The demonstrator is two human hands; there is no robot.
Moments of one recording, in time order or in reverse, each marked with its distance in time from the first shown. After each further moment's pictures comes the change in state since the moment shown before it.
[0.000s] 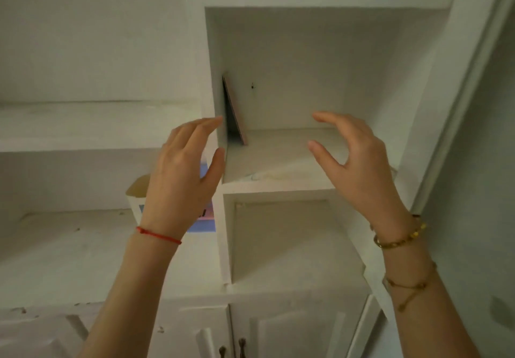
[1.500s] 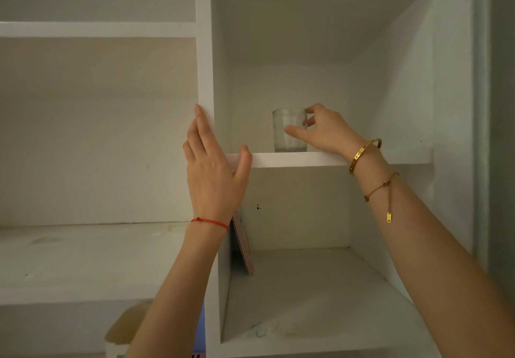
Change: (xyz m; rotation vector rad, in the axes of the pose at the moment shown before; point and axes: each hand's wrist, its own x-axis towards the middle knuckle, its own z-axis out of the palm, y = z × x) left_hand 0.213 0.022 0.020 -0.049 0.585 -0.007; right_hand 0.286 0.000 -0.027 -0.064 -0.094 0.166
